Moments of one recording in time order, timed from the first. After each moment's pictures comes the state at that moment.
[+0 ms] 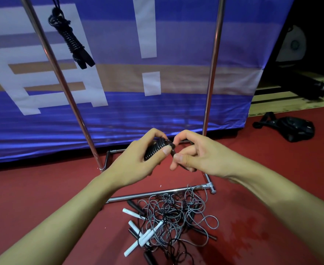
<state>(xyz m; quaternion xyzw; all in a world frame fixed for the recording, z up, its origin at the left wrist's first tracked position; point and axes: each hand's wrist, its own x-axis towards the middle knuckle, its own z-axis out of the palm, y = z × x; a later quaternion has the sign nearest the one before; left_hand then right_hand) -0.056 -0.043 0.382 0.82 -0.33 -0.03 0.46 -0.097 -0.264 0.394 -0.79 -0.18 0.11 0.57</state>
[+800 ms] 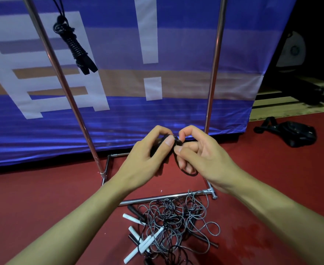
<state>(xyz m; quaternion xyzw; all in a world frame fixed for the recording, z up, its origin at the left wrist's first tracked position) -0.068 -0.063 0.397 0.78 -0.30 0.01 0.55 -0.103 -0.245 0.397 -0.71 -0.13 -0.01 0.69</state>
